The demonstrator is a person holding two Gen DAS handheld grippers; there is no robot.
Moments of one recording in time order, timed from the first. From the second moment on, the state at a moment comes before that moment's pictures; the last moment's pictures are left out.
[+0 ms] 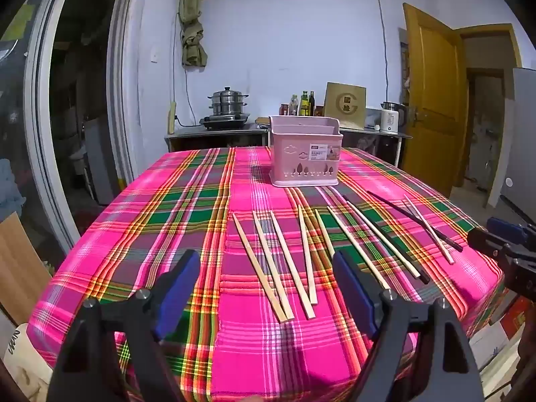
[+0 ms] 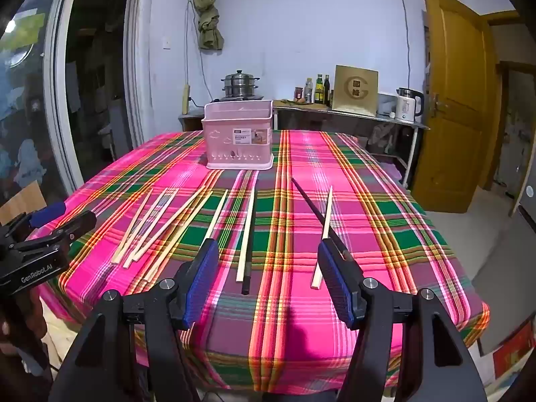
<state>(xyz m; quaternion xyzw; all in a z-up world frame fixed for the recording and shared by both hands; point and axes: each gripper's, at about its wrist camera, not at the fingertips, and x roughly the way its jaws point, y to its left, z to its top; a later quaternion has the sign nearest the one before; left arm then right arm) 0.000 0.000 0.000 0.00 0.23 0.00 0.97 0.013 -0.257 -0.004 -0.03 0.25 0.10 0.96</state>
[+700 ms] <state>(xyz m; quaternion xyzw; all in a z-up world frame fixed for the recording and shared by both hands) -0.003 -0.001 0.006 0.00 0.22 0.00 0.97 0.012 -0.258 -0.001 -0.03 0.25 0.10 0.96</state>
